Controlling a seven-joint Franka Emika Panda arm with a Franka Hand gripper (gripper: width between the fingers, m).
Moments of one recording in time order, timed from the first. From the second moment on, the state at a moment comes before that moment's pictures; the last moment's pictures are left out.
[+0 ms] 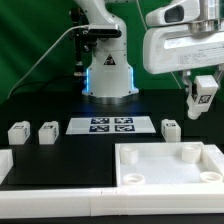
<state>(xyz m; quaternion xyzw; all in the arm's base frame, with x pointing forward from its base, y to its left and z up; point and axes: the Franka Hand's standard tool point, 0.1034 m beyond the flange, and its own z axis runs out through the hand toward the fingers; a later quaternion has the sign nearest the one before) 0.496 0.145 0.122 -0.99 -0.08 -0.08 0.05</state>
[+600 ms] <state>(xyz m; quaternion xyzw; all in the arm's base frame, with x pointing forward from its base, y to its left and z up) 0.528 0.127 0.130 -0.96 -0.09 -0.26 0.06</state>
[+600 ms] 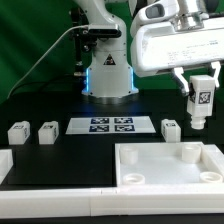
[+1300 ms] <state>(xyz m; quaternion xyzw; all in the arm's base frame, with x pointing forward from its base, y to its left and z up) 0.605 0.101 0.128 -0.96 -0.09 -0.26 0.05</state>
